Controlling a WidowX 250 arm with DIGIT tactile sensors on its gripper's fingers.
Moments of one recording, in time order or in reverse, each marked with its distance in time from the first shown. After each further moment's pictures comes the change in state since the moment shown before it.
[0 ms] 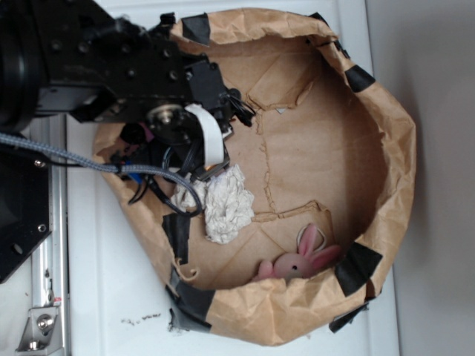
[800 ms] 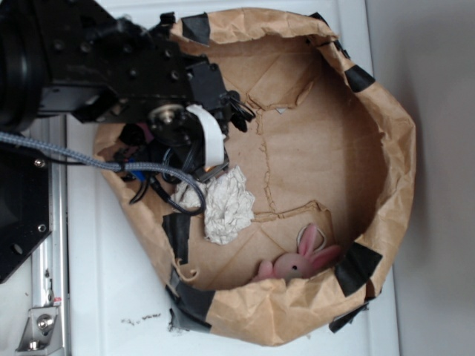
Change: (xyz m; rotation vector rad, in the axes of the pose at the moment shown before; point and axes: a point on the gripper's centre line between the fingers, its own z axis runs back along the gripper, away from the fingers) arm 0.001 -0.001 0.000 -0.014 -0.002 0.000
